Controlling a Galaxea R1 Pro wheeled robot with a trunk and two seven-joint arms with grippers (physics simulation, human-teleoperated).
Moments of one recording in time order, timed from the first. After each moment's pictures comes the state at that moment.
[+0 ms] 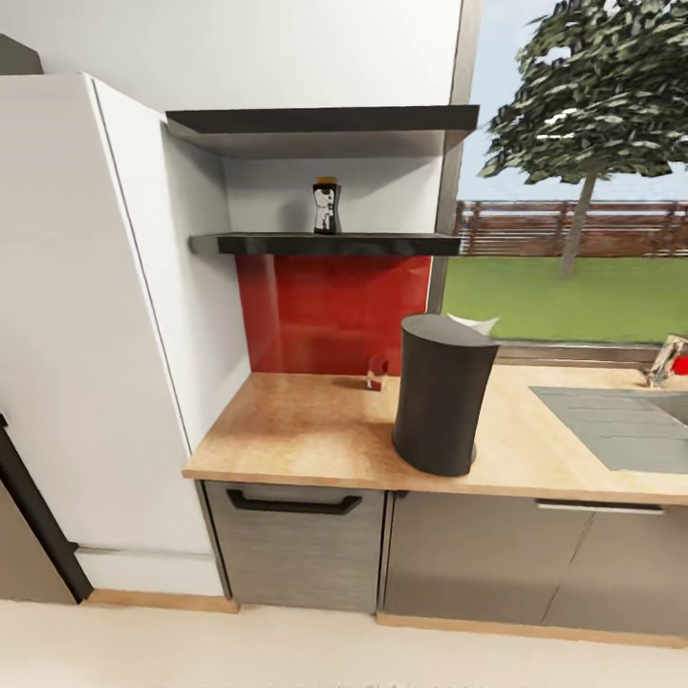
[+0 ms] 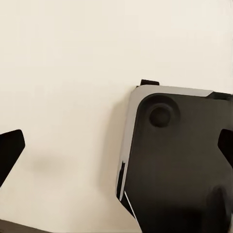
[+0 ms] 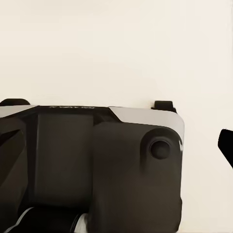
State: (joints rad) left arm 0.01 0.09 0.02 -0.14 0.13 -0.17 0.01; right arm -0.27 -0.01 -0.20 -0.02 0.16 0.05 0.18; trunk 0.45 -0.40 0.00
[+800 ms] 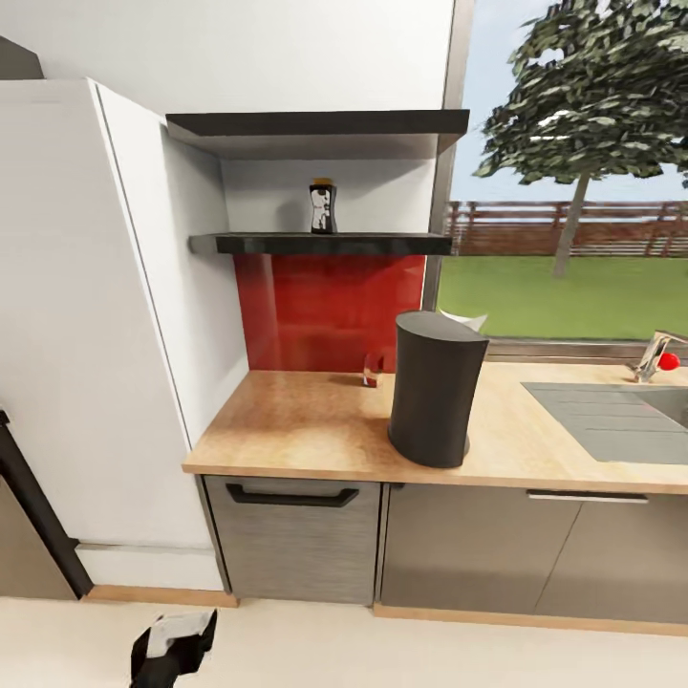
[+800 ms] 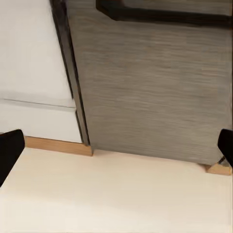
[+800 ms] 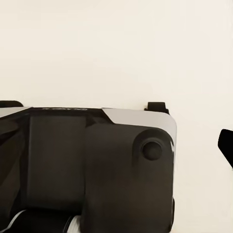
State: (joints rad) left arm -0.03 0.08 0.02 -0.96 0.12 -0.17 0.00; right arm -0.27 -0.03 -0.20 -0.02 0.16 0.04 0.18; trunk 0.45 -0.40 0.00
